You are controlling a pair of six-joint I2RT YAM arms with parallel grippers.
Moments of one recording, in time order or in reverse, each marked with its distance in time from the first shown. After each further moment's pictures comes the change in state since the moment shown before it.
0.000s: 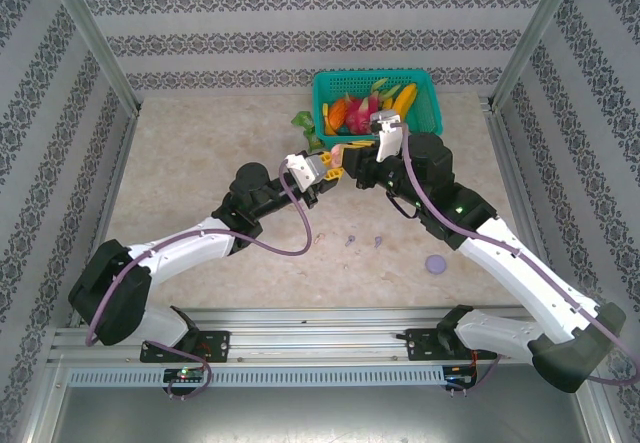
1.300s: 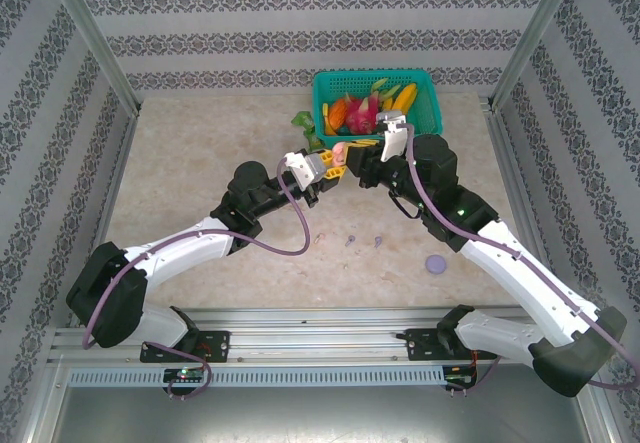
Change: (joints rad) left arm -0.007 -0.014 0.019 -0.007 0.022 -0.018; right arm -0.026 -0.022 -0.039 0.045 -0.009 0.012
